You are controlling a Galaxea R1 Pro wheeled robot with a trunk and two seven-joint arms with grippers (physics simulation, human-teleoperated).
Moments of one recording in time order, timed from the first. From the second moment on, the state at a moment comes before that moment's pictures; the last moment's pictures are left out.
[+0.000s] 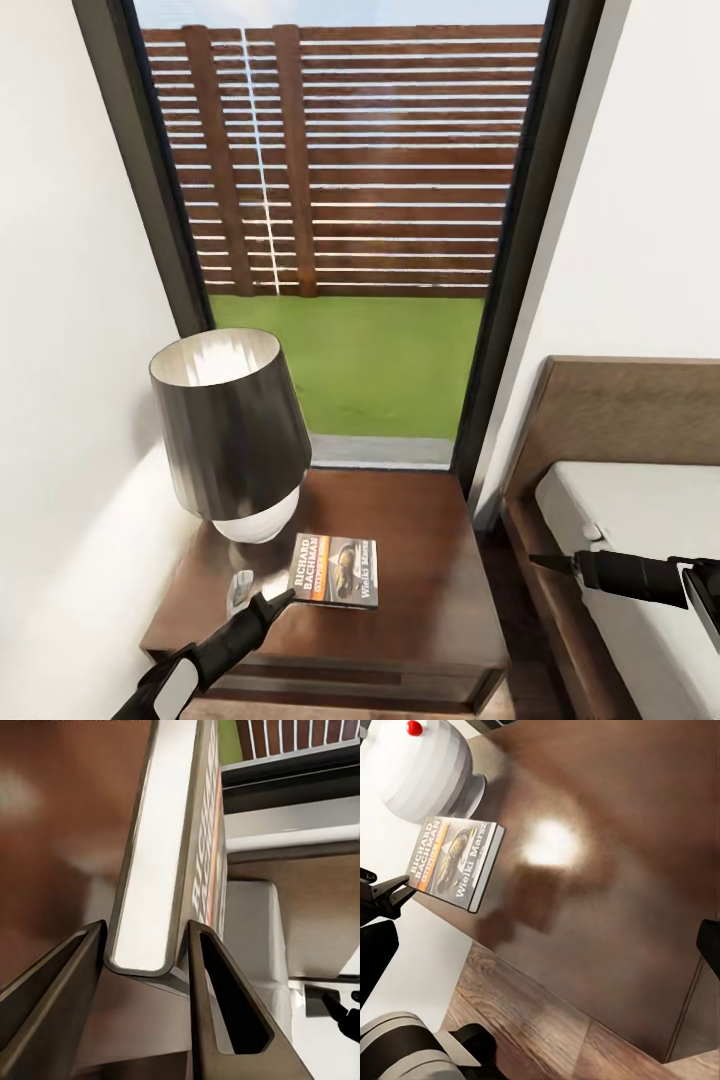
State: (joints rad) left arm -0.46 -0.01 0.42 -0.40 0.37 0.39 -0.90; right arm -0.52 -0.43 -0.32 -0.79 0.11 0.64 1.39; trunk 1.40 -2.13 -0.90
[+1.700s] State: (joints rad) left arm -0.46 -0.01 0.42 -0.40 0.38 0.39 -0.90; right arm -0.52 -0.43 -0.32 -0.79 0.11 0.64 1.39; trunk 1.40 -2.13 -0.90
